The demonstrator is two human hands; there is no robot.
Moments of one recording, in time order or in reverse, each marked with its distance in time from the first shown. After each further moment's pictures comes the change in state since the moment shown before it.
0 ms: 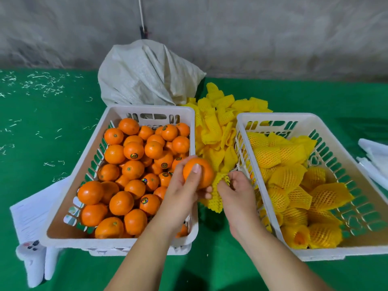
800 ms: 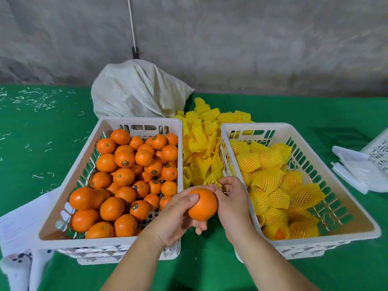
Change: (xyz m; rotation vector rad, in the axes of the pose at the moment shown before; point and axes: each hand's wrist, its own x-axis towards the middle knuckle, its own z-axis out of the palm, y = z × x) left_hand -0.026 -0.017 0.000 -0.074 -0.420 -0.159; right_hand -0.021 -0.016 -0.027 -0.151 0.110 -0.018
